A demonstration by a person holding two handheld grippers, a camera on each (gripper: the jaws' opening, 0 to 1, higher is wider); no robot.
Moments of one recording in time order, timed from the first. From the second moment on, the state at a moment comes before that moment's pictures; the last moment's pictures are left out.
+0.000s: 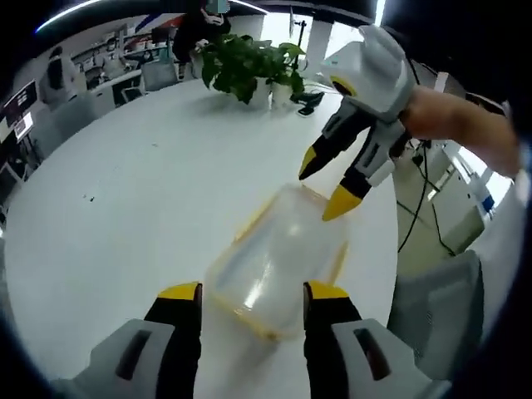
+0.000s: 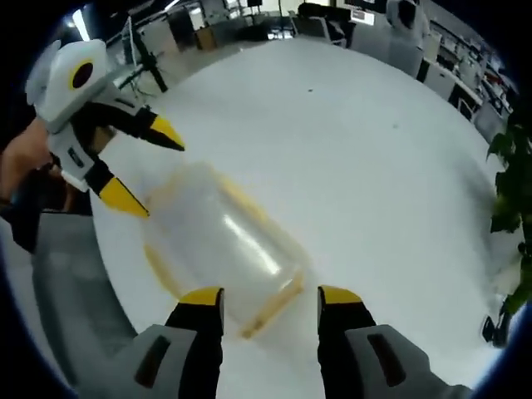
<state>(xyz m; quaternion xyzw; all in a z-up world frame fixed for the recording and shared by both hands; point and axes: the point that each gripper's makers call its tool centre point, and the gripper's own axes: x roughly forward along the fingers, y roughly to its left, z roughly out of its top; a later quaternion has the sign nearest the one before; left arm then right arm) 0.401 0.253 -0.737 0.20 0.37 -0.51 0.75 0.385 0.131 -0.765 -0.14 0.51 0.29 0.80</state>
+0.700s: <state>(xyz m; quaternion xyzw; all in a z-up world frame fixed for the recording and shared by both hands) 0.382 0.237 -0.734 0.31 0.28 -0.60 0.68 0.391 0.158 -0.747 -0.24 0.42 0.38 0.79</state>
